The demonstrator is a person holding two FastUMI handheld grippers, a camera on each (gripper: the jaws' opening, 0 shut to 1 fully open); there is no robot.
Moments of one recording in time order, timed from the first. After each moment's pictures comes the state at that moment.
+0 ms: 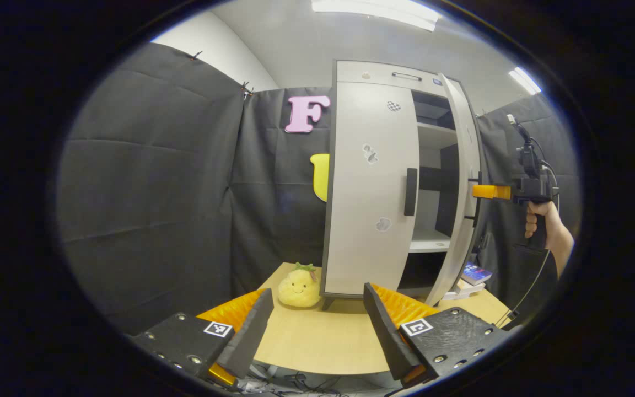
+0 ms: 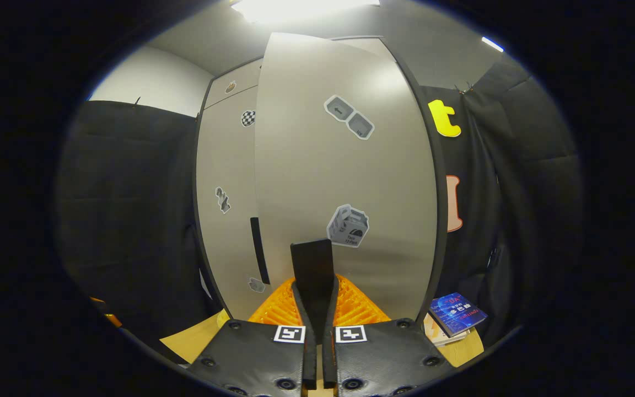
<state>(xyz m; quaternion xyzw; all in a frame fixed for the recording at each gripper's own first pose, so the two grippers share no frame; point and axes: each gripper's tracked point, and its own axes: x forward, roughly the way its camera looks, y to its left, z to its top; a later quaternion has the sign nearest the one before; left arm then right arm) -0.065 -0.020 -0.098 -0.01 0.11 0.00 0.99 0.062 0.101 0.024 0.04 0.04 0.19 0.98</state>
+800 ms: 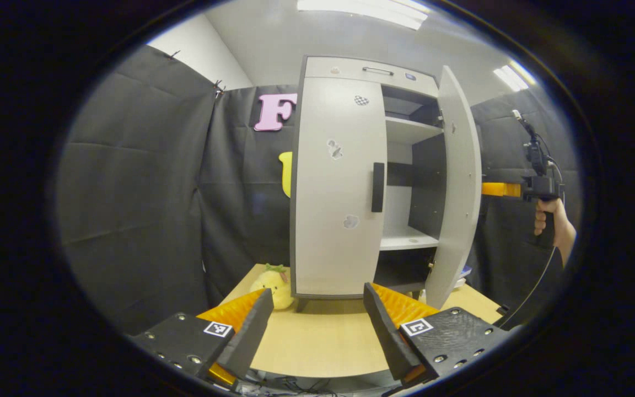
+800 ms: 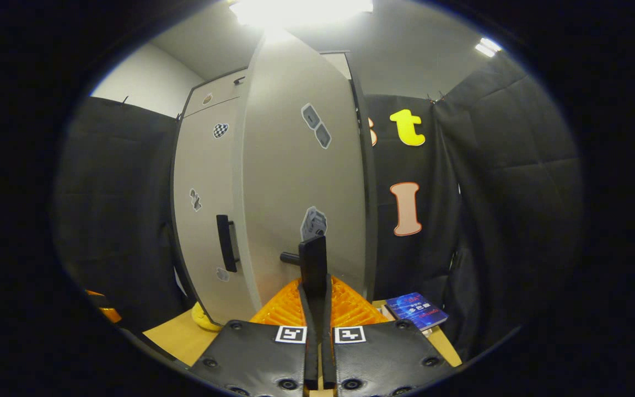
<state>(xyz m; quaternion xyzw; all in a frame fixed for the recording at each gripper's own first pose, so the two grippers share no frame) -0.049 -0.068 -0.104 -0.01 0.11 -0.07 0.99 0.035 0.032 0.026 0.00 0.02 0.11 0.99</state>
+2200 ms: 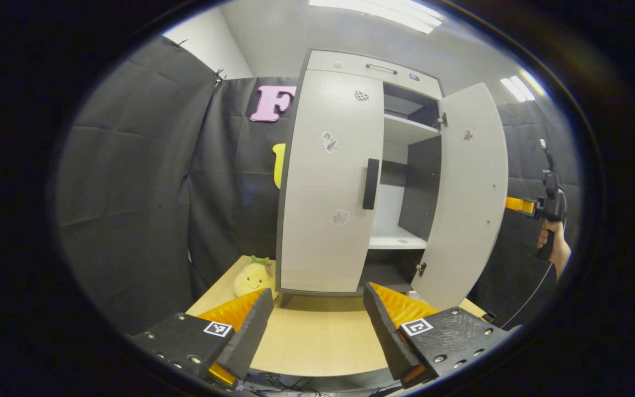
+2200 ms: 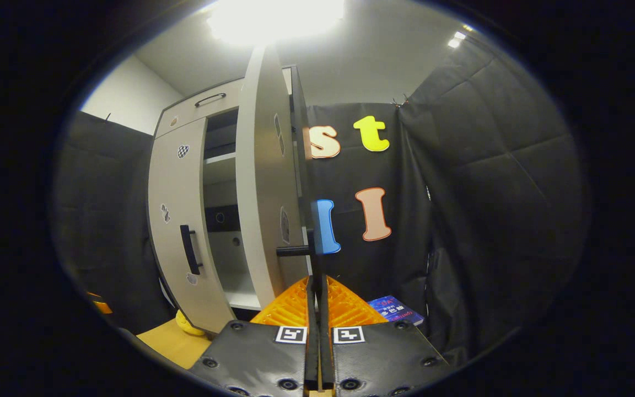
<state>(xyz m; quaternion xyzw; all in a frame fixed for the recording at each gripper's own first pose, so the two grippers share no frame) -0.051 -0.072 -0.106 -0.03 0.13 -0.09 0.99 0.041 -0.028 0.021 0.07 -0.01 0.07 1.00</state>
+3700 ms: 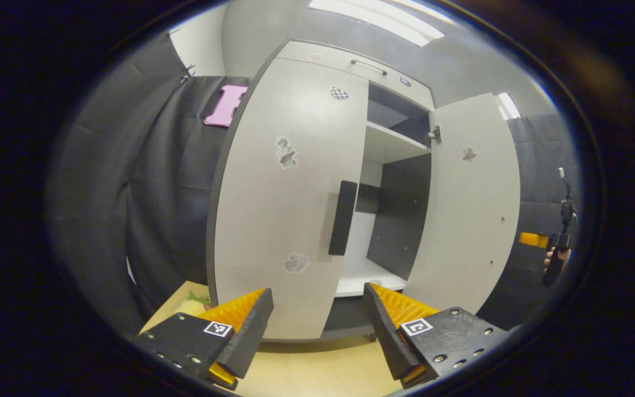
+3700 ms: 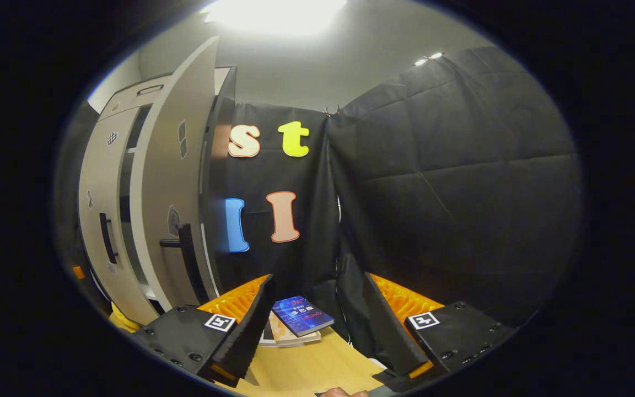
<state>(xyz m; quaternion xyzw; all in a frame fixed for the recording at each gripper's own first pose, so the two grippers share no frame) 0.098 -0.167 -0.062 -0.07 0.06 -0.20 0.97 0.023 -0.149 0.017 0.03 0.00 -0.15 0.99</state>
